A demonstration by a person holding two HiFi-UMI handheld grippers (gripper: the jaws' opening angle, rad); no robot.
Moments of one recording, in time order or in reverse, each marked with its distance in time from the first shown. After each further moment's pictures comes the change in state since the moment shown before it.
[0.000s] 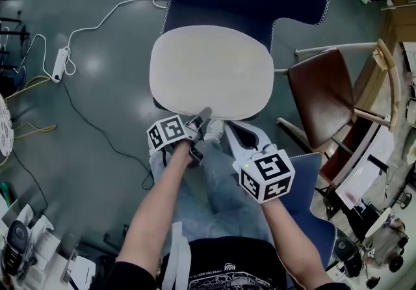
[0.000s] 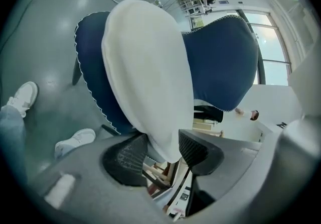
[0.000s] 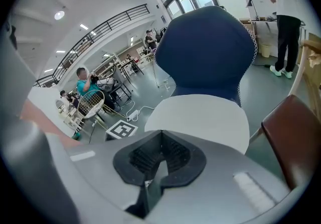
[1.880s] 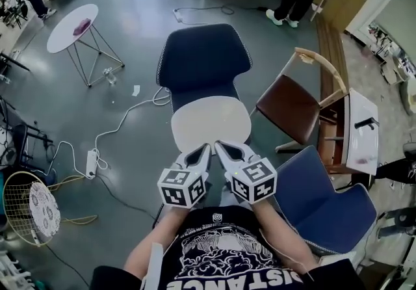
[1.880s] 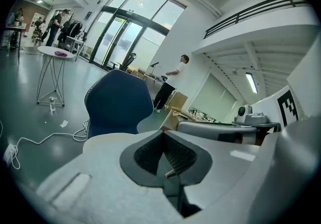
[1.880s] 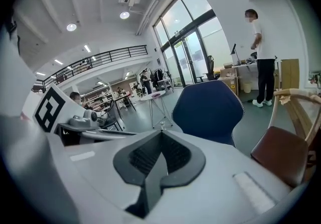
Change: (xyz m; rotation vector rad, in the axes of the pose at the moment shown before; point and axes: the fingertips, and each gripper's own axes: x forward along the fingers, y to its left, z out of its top) left arm -0.234 -0.292 -0.026 1.229 -0.020 -0.147; right arm -0.119 0.155 0.122 -0.007 -0.467 -0.167
